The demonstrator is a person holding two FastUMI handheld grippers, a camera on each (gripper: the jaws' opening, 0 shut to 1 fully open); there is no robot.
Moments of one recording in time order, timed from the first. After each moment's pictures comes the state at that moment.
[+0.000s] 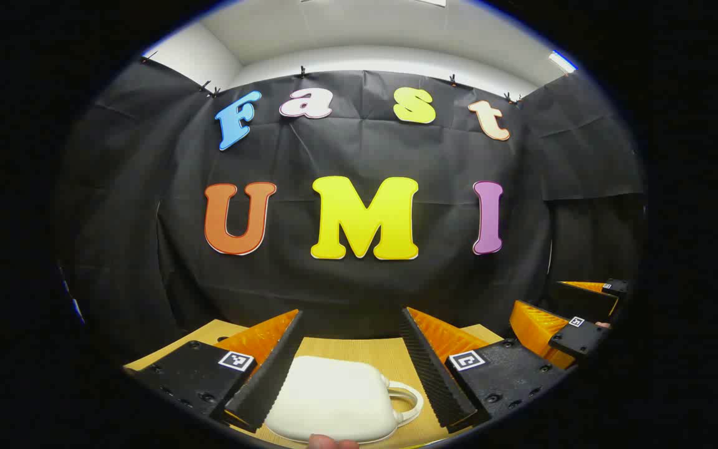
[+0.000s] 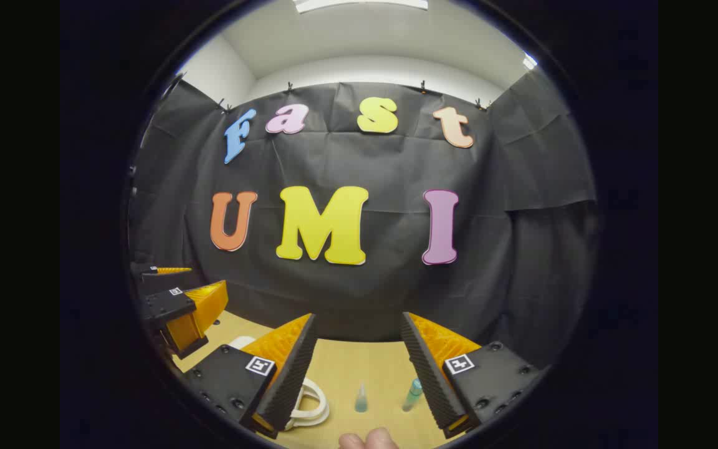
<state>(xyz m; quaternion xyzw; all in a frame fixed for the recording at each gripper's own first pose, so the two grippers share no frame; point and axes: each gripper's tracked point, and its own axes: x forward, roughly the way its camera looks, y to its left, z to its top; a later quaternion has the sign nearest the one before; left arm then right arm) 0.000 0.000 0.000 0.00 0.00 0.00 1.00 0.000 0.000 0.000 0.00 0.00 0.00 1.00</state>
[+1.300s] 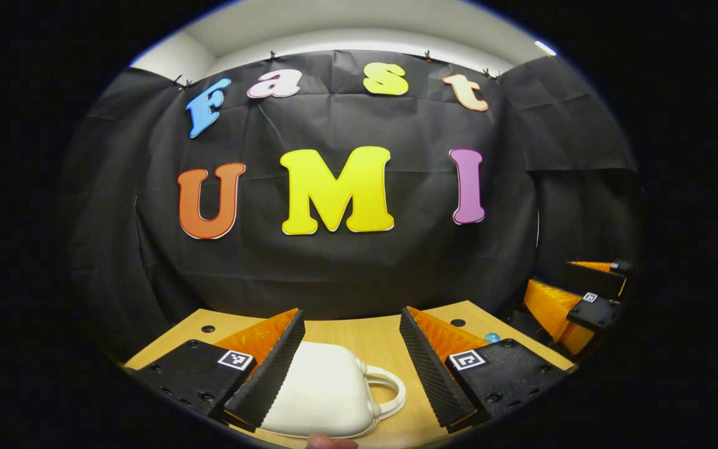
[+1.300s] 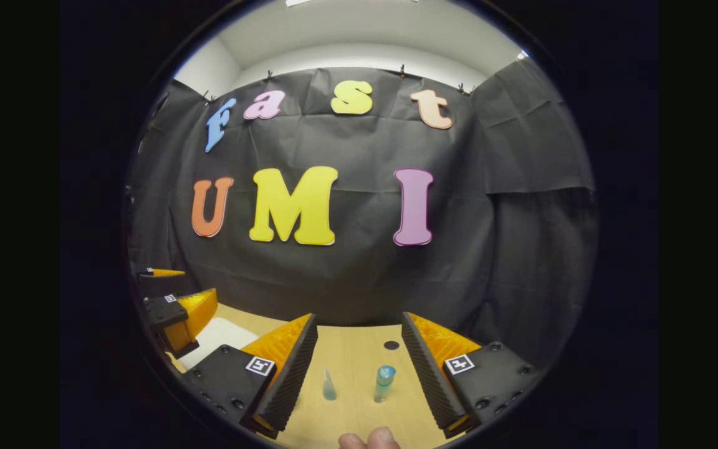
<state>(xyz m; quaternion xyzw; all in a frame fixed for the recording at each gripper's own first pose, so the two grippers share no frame) 0.019 -0.052 -0.048 0.06 0.05 -0.03 1.00 0.005 -0.076 -0.039 0.00 0.04 -0.04 1.00</state>
